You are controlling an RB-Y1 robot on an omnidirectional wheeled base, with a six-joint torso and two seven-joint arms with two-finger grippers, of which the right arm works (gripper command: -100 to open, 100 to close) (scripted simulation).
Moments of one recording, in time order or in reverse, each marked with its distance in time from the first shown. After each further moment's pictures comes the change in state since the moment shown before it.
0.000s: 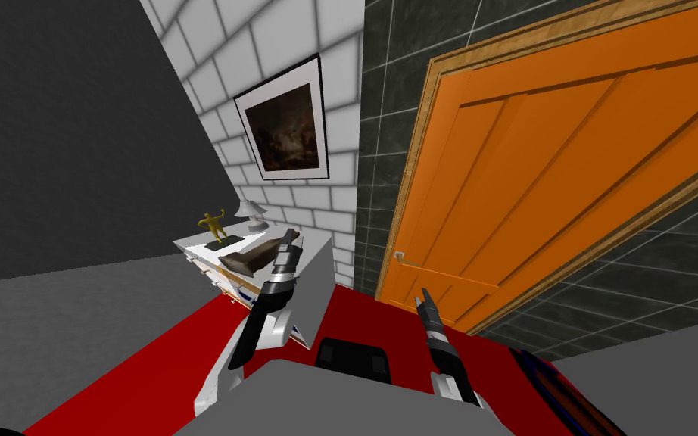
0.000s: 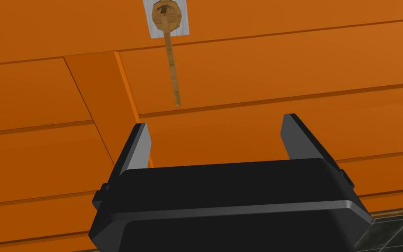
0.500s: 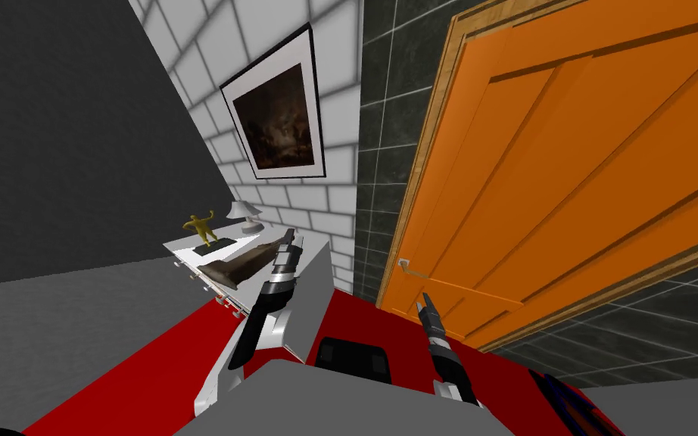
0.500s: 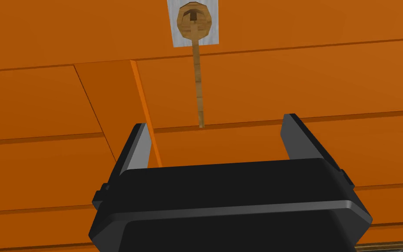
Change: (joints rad) arm -0.016 -0.006 -0.010 0.094 0.003 -0.023 -0.001
